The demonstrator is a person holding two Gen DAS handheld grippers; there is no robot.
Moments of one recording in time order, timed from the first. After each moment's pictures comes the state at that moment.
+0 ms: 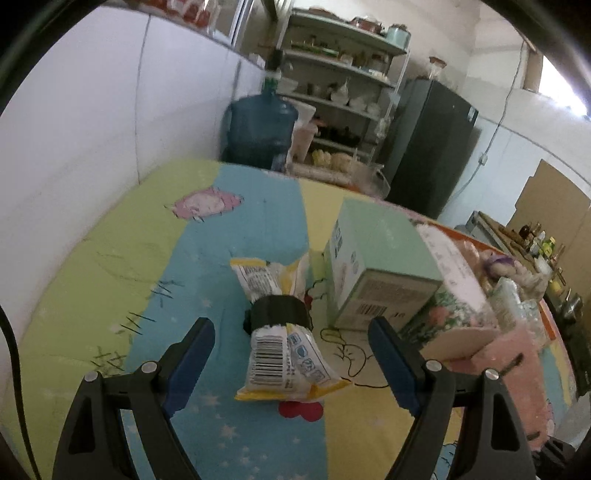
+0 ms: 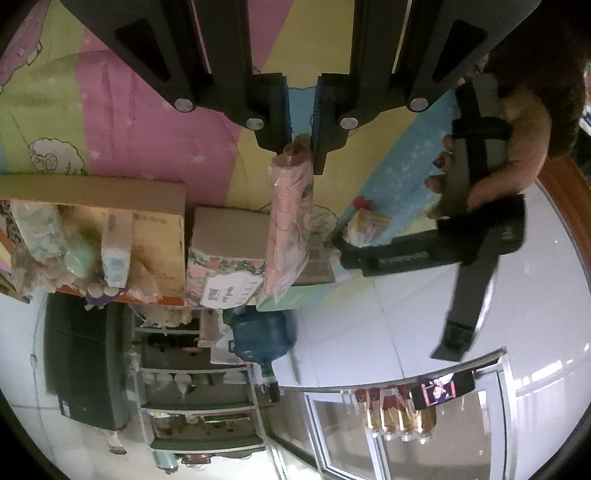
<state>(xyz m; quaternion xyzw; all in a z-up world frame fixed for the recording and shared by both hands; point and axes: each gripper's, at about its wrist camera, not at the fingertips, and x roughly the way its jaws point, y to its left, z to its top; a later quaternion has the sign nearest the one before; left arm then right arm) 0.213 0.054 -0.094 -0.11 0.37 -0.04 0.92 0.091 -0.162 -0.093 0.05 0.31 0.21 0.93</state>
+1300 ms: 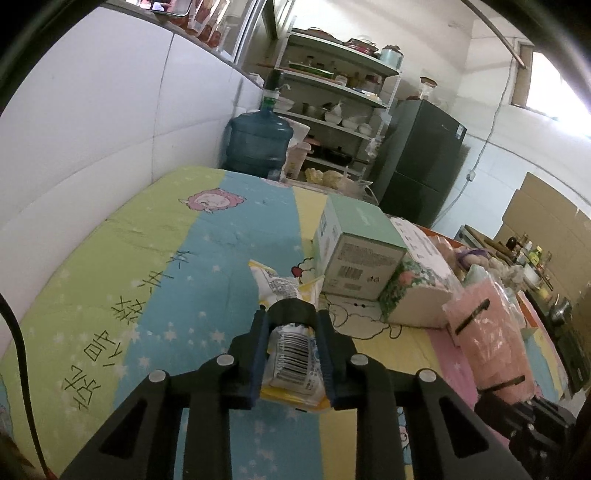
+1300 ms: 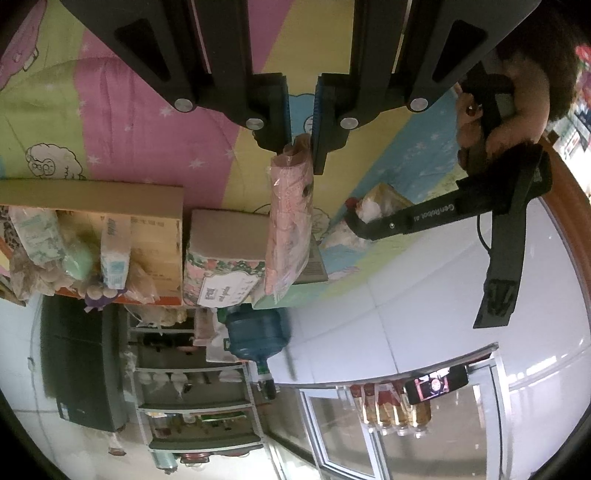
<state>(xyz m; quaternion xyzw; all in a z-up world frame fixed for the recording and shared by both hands) 0.149 0.060 -0.090 -0.12 0.33 -0.06 0.94 0.083 -0.159 -0.089 0.06 0.30 0.22 0.93</state>
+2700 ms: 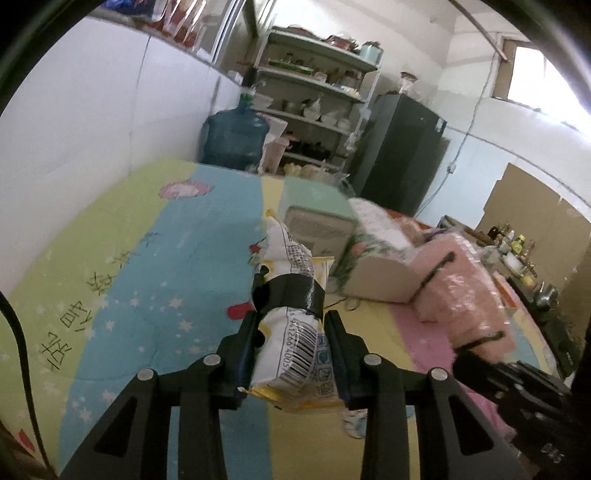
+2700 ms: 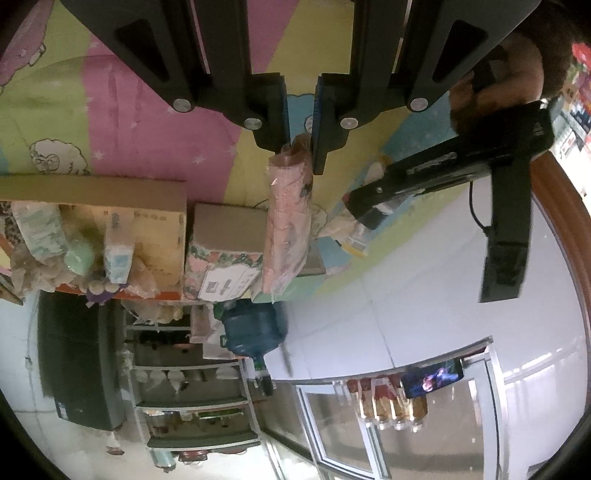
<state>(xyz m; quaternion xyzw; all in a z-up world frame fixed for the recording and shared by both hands) 0.122 0.028 -0.090 -0.12 0.32 -0.10 0.93 0.078 -0.171 -0.083 0.06 0.29 0.23 0.93</state>
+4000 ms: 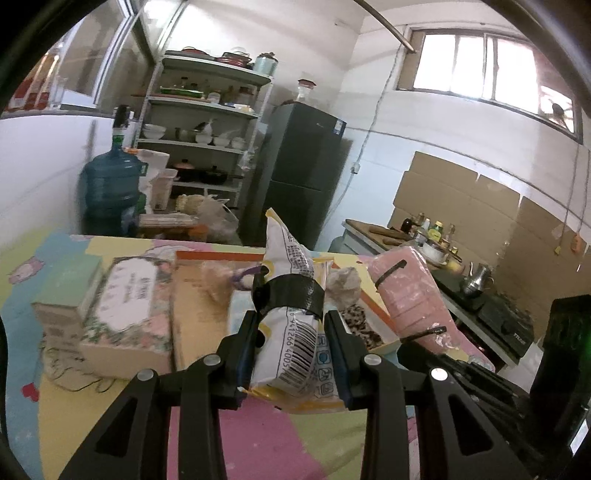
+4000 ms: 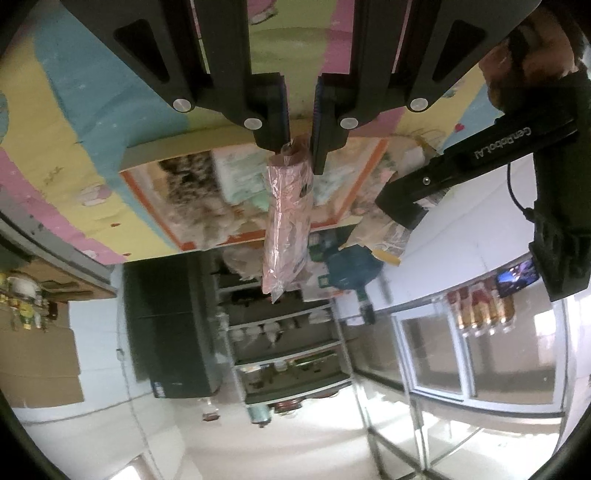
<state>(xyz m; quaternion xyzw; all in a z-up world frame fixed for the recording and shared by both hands) 0.149 -0.164 -0.028 -0.08 0.26 -0.26 0.93 0.058 -0.355 -0.043 0.12 0.21 0.06 0.97</state>
